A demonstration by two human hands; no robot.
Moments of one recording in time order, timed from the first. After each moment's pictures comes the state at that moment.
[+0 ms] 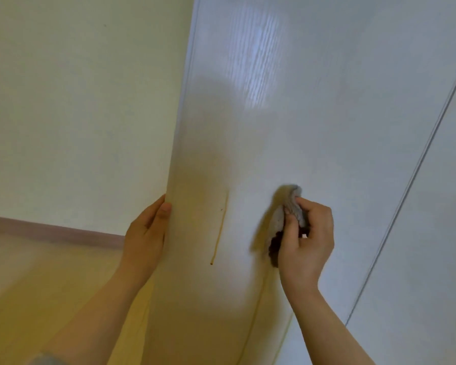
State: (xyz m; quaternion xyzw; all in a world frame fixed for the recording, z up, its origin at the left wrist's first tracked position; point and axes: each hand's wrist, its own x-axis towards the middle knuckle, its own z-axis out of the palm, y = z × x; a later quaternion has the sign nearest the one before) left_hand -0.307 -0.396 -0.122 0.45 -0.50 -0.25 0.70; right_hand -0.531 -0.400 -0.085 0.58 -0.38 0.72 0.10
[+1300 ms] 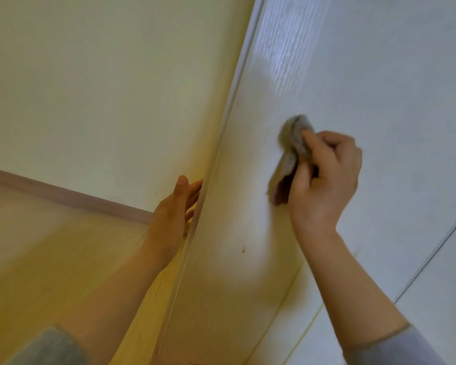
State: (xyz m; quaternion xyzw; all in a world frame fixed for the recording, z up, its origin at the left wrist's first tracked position) left_hand -0.283 -0.395 -0.135 0.37 -0.50 -0.39 0.68; right_hand -0.464 -0.418 -0.033 0.64 -0.32 0.65 0.26
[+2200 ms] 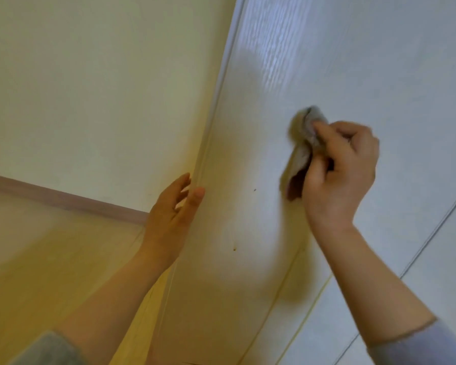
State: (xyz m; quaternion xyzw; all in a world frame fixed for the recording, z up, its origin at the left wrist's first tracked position) left_hand -0.291 -0.404 -0.146 0.46 -0.53 -0.26 0.67; right_hand -0.494 -0.421 -0.021 0.63 -0.33 0.64 0.29
